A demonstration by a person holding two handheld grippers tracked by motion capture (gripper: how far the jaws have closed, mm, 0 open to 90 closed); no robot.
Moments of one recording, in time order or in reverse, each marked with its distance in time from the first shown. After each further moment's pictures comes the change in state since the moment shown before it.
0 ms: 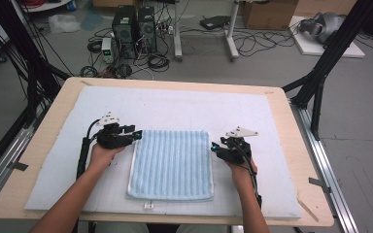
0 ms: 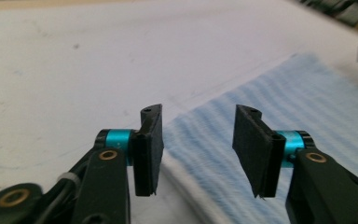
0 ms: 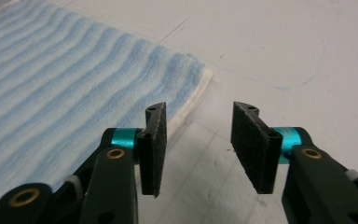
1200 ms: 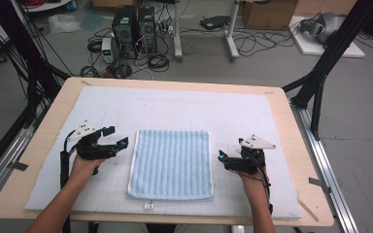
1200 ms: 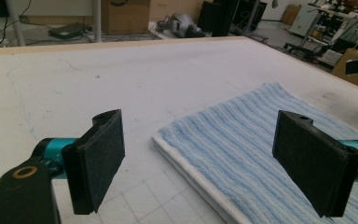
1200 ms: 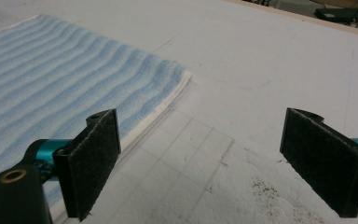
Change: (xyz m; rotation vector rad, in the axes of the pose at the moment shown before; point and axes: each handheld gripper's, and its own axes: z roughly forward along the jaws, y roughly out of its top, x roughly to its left) left arm -0.003 -0.015 -0.052 -0.139 0.032 0.002; right arm -0.006 -0.019 -0.039 -0.115 -0.035 -0.029
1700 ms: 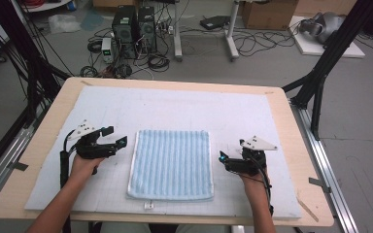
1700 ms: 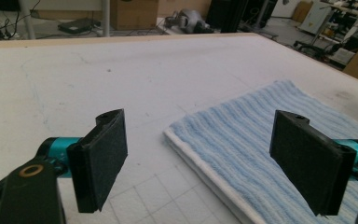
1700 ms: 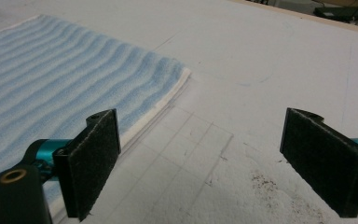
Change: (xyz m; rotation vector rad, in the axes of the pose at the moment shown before) left arm 0.005 -0.001 0.002 0.020 0.028 -0.018; right arm 0.000 -0.003 -0.003 0.001 0.000 0.011
